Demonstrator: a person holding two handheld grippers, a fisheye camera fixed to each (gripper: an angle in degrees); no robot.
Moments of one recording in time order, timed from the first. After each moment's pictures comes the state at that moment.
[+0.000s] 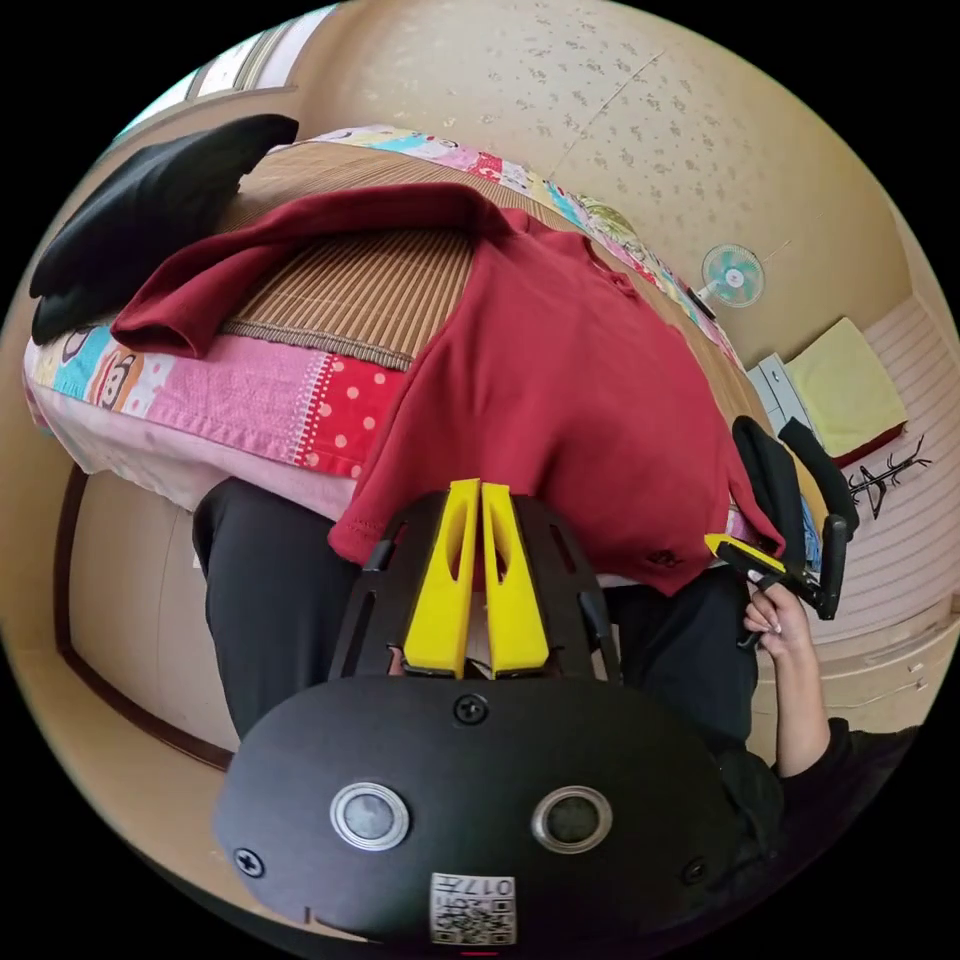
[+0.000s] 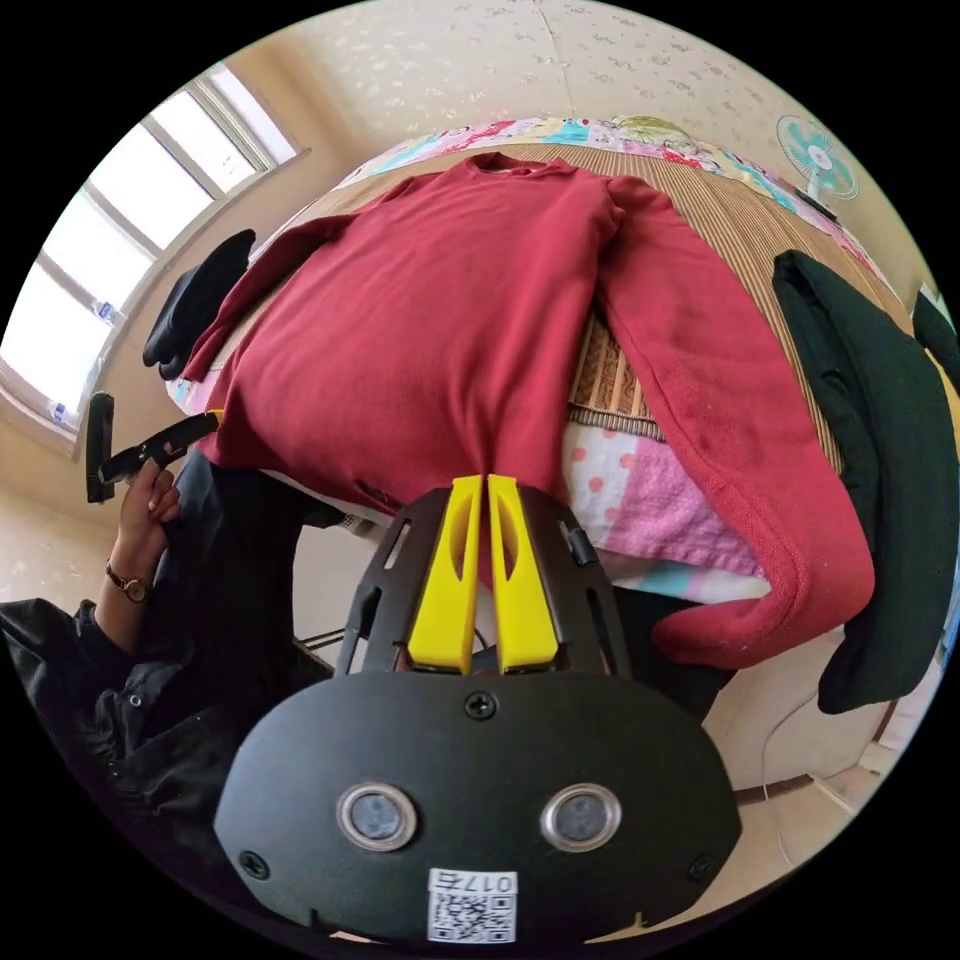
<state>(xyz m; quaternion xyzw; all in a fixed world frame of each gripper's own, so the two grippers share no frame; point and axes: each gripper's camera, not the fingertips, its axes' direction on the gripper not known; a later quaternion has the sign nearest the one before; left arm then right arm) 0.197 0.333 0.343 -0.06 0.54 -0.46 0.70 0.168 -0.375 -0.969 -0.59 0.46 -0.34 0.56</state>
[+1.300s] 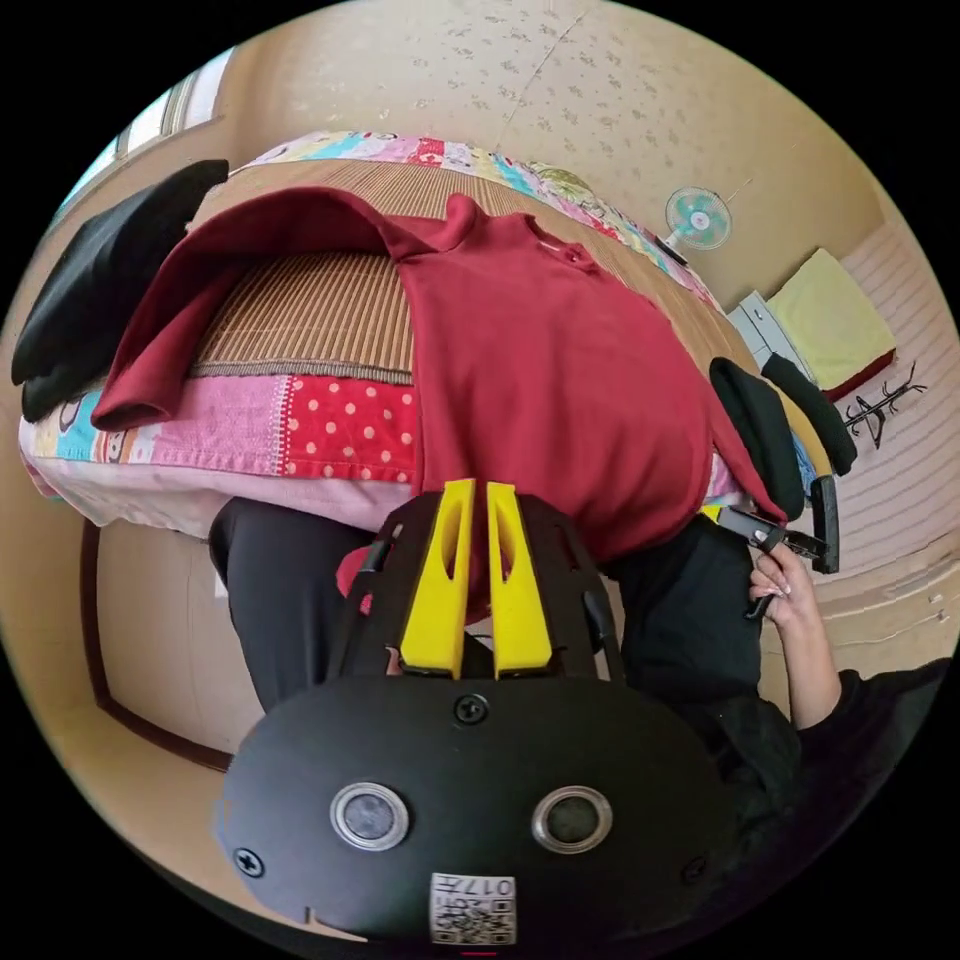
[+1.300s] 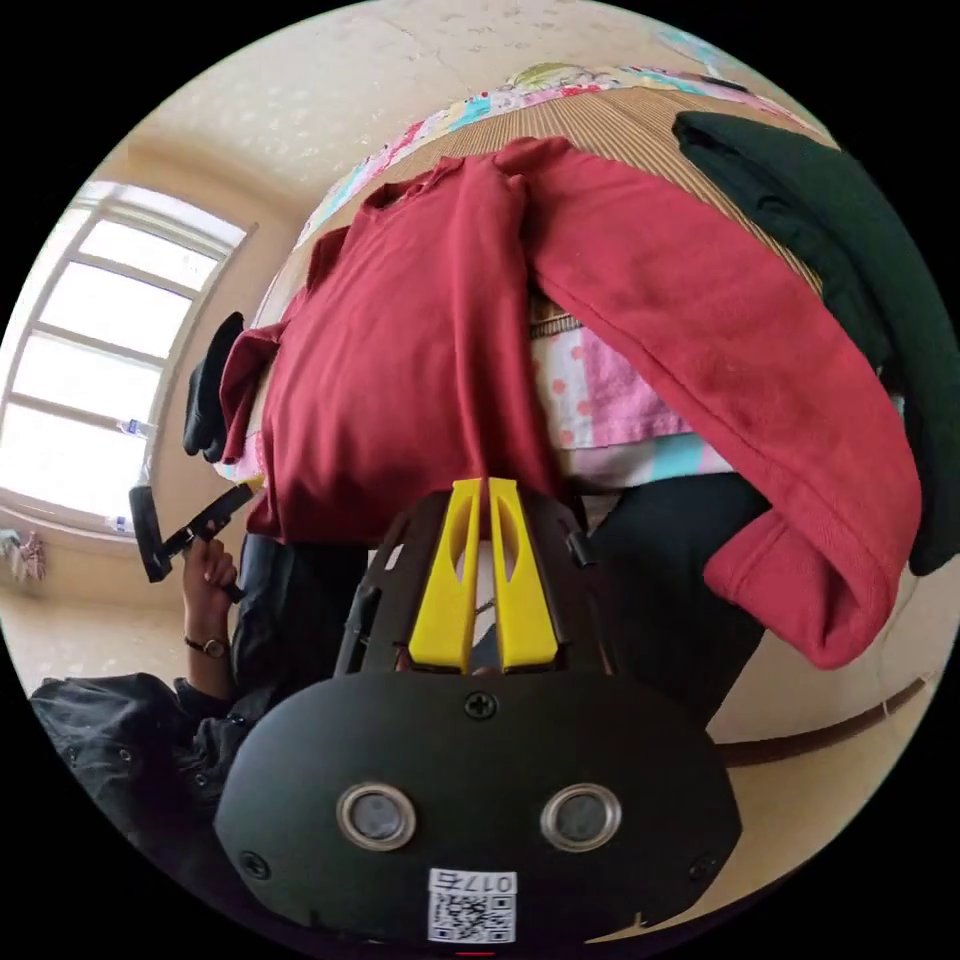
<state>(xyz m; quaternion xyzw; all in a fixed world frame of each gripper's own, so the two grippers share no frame) 0.170 0.286 0.361 0.00 0.55 -0.40 0.73 0.066 -0.580 -1.004 -0.53 0.44 -0.17 0.70</state>
